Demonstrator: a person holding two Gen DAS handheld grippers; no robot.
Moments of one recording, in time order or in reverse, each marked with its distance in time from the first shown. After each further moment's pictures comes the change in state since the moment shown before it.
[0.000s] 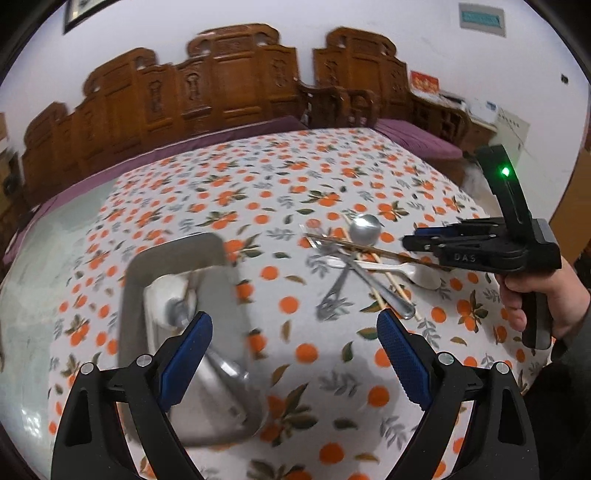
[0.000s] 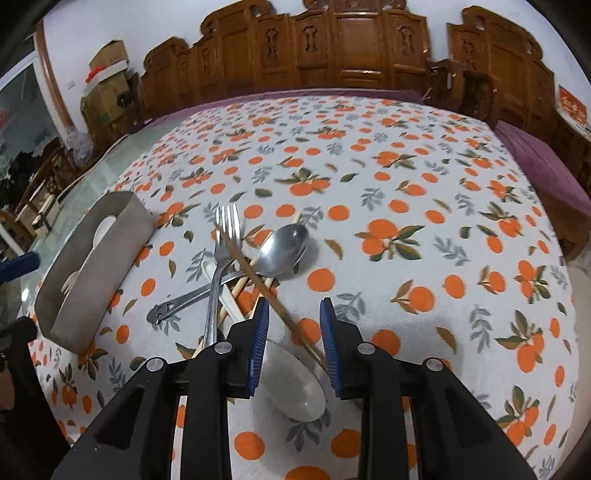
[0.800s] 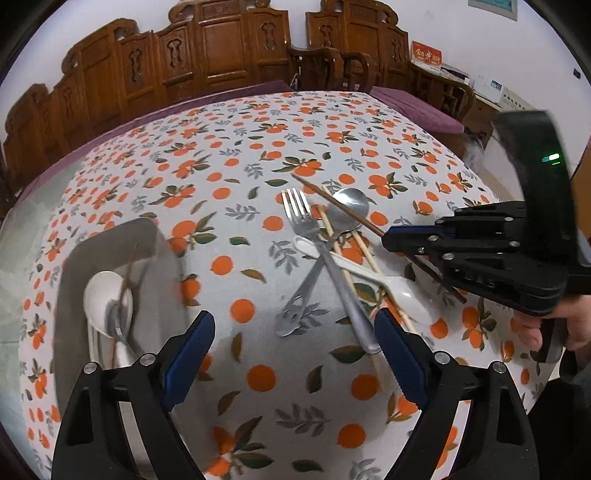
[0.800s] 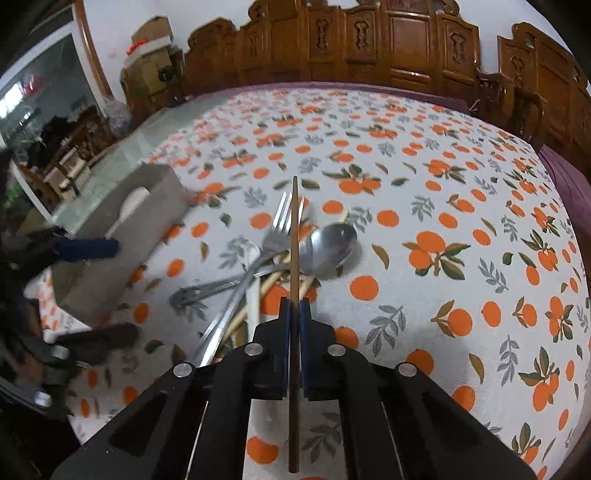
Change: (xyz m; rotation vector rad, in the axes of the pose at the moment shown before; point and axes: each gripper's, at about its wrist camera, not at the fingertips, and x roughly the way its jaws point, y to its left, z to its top) left arm 0.063 -0.027 0.015 -0.027 0.136 -0.041; right arm 0.003 0.014 0.006 -0.118 0.017 0.114
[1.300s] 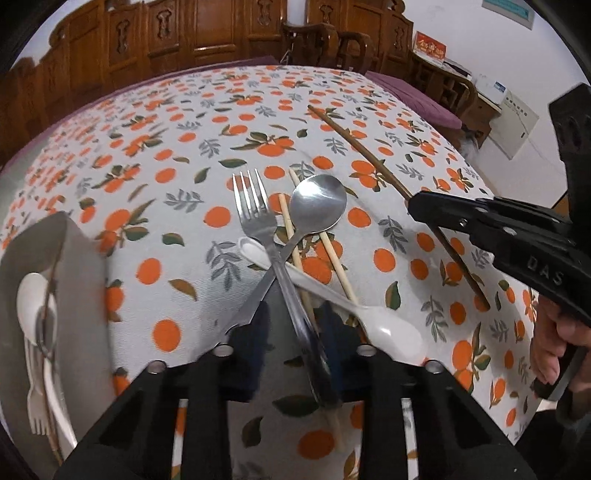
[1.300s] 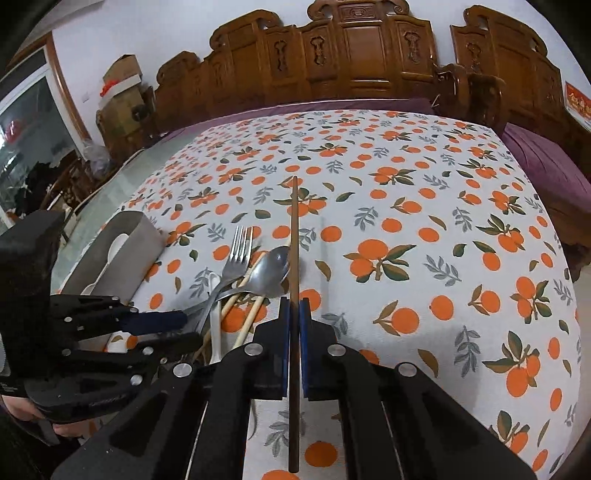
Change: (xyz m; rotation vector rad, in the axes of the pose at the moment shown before) left arm 0.057 -0.022 0.019 -0.065 0.081 -0.081; right arm -0.023 -0.037 -0.002 0.131 -0.078 -0.045
